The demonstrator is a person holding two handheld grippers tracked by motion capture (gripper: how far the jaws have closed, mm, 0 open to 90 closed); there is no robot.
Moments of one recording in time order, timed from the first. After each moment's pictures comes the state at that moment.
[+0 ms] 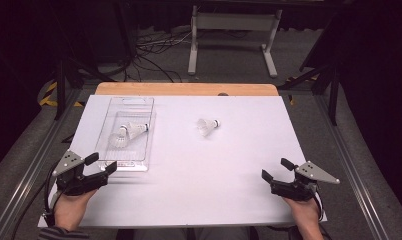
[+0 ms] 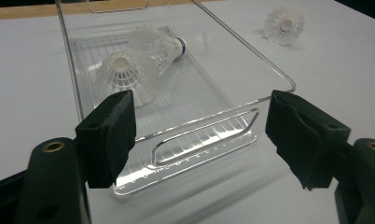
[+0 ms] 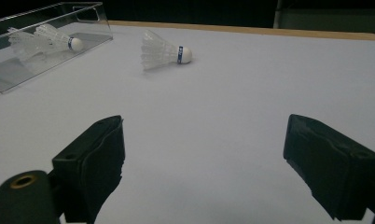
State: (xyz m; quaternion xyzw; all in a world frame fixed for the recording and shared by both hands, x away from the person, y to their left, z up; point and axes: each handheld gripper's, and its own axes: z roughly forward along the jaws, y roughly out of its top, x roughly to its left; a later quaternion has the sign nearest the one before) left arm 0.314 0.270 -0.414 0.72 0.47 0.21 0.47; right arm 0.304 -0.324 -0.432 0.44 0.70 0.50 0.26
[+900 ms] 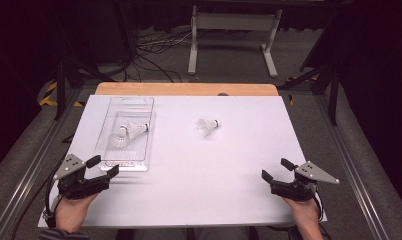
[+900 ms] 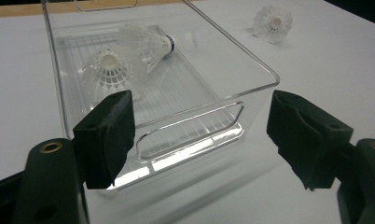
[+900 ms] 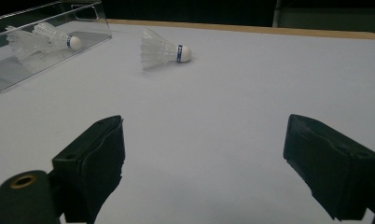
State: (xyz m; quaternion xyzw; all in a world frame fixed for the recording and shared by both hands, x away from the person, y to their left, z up) left arm 0.308 0.264 -0.416 0.72 0.46 0.21 0.48; right arm 0.303 -0.323 -0.432 0.44 0.70 0.50 0.26
